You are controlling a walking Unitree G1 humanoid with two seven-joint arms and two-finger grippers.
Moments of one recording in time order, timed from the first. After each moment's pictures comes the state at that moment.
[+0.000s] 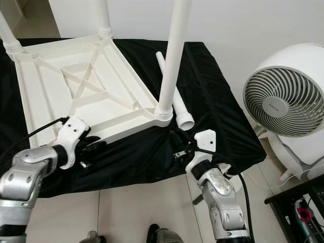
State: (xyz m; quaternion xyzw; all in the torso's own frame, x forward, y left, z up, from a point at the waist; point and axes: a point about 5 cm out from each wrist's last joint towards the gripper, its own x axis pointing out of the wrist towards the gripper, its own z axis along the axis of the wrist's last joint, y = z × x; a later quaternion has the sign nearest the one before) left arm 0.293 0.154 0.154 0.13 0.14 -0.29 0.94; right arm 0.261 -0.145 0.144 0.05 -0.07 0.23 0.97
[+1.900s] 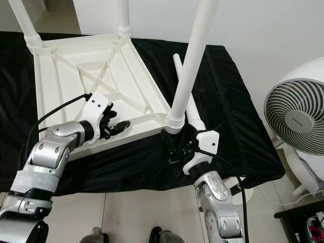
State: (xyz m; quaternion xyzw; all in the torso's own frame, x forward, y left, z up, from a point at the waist) left arm 0.342 0.126 0.179 0.13 0.11 -0.32 0.93; right arm 0.249 -0.137 0.157 0.08 -0.11 0.19 0.97
